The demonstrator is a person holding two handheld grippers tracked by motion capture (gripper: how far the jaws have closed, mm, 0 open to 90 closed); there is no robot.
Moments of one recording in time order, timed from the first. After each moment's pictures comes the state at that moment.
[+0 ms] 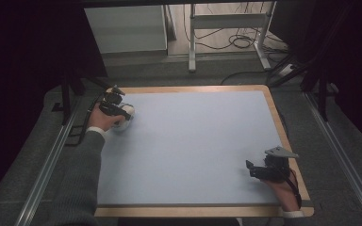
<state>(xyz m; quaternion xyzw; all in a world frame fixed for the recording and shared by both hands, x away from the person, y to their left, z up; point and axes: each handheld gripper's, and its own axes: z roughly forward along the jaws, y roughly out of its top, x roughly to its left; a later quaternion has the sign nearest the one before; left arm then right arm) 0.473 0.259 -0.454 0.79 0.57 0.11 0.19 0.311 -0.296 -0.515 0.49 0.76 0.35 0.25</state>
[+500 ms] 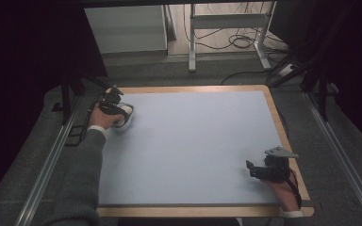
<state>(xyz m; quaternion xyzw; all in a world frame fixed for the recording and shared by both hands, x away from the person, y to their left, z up) 0.484 0.265 -0.468 0.78 0.59 0.11 0.18 0.312 -0.297 -0.516 0.49 0.76 0.34 0.25</state>
